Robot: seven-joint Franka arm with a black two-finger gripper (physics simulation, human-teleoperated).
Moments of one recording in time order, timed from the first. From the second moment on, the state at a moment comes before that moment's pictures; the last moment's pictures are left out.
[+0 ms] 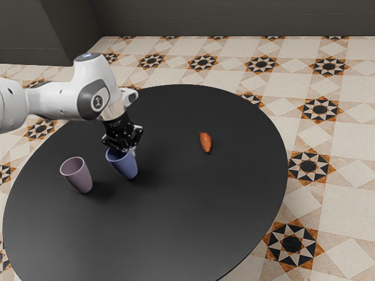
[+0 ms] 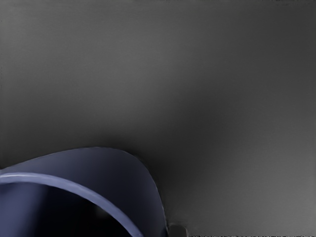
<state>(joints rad) -0.15 0.07 0.14 -2.13 -0.05 2.16 -0.52</state>
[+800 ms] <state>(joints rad) 0.02 -0.11 0.17 -2.06 0.09 1.86 -0.59</state>
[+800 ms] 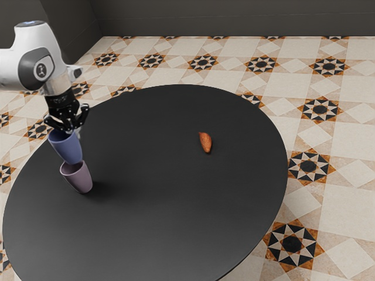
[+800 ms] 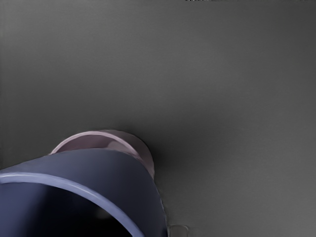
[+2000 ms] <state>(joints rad) 0.05 -0.10 0.18 -2.06 0.05 1.87 -0.60</state>
